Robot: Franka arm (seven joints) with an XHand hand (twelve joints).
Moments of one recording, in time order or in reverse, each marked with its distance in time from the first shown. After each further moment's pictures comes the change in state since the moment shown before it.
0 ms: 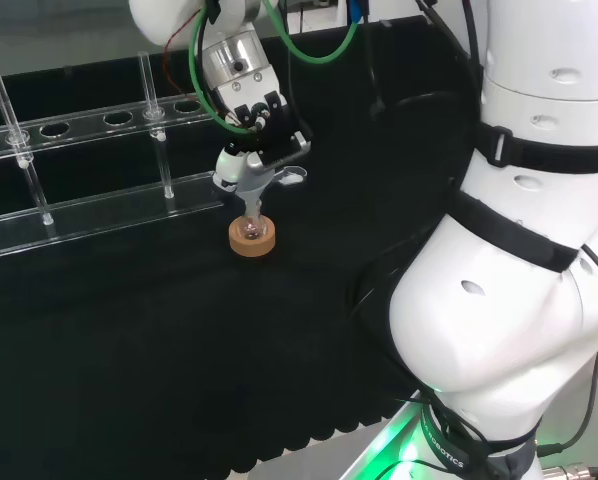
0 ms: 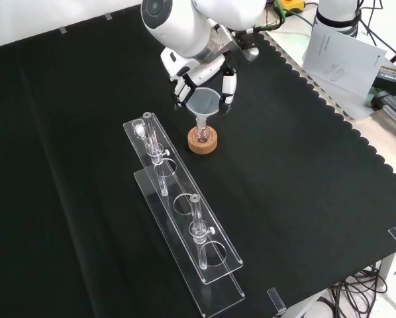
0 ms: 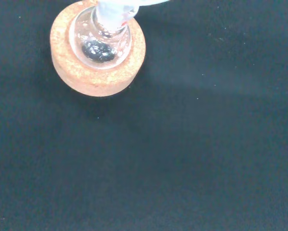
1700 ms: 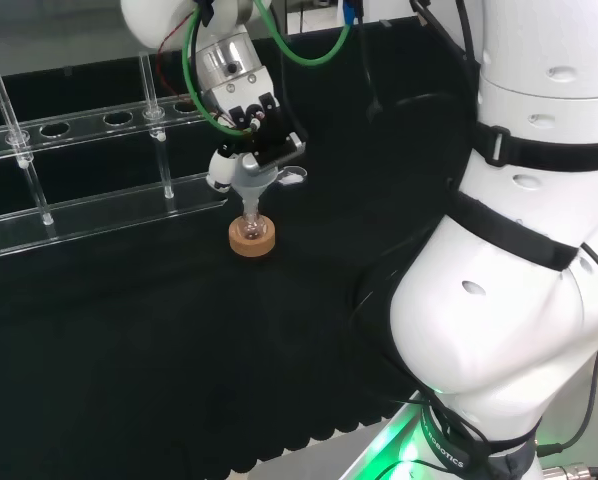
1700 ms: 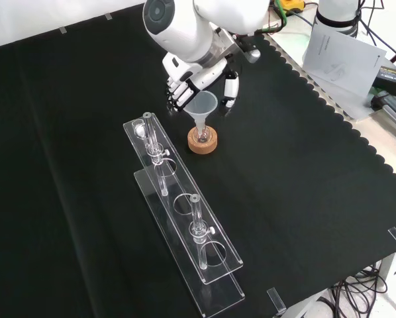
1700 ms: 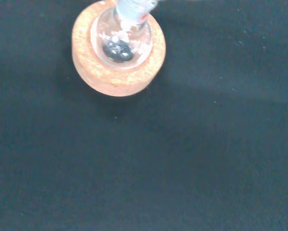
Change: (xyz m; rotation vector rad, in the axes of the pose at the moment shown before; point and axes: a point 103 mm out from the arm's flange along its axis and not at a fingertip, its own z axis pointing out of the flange) arm 0.011 0.000 -0.002 -0.007 -0.010 -0.044
